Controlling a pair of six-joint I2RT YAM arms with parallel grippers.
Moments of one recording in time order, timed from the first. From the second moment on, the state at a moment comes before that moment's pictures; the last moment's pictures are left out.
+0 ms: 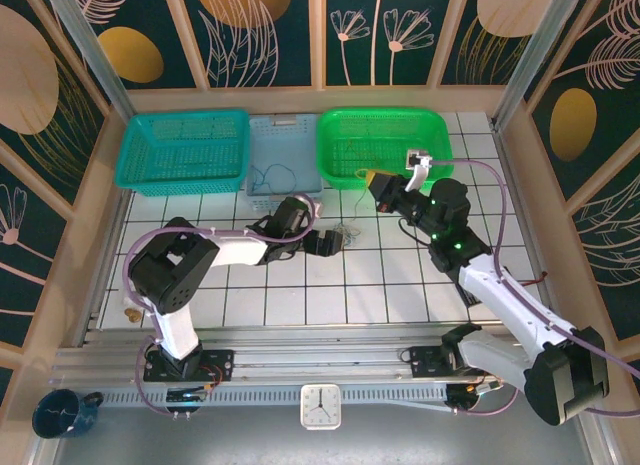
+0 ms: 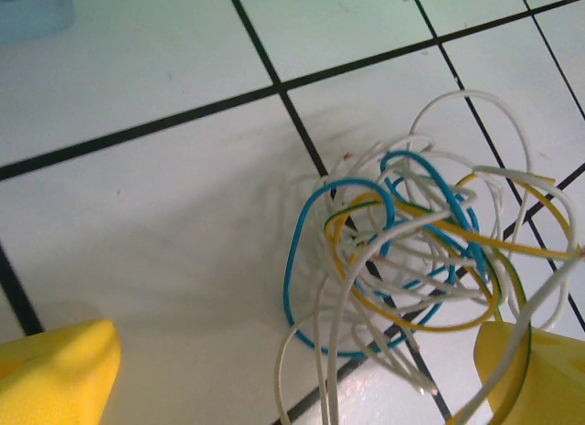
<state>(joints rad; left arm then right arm) -0.70 1.81 0.86 0.19 0.22 -0.46 0.45 1.02 0.70 0.28 -0.31 0.60</state>
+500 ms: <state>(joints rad) -0.70 1.52 0.86 0.14 0.23 -0.55 0.40 1.03 0.62 0.26 -0.37 0.59</state>
